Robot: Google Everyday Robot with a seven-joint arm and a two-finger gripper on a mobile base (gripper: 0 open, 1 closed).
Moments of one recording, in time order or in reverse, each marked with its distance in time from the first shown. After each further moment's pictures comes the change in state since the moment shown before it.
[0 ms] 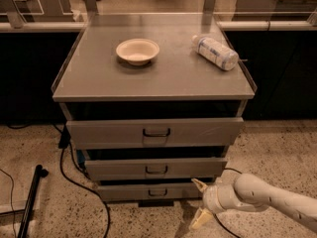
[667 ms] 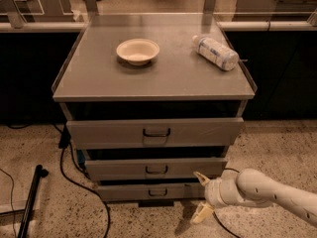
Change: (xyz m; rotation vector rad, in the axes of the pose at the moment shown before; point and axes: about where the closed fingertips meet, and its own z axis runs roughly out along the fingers) arm -0.021 -0.014 -0.024 0.050 0.015 -0.023
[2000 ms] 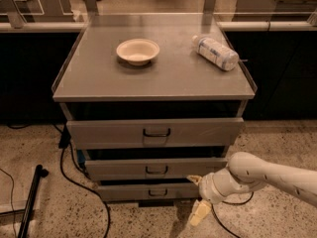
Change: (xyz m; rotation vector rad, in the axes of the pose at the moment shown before) arm -0.047 0.033 -0.021 -0.245 0.061 0.138
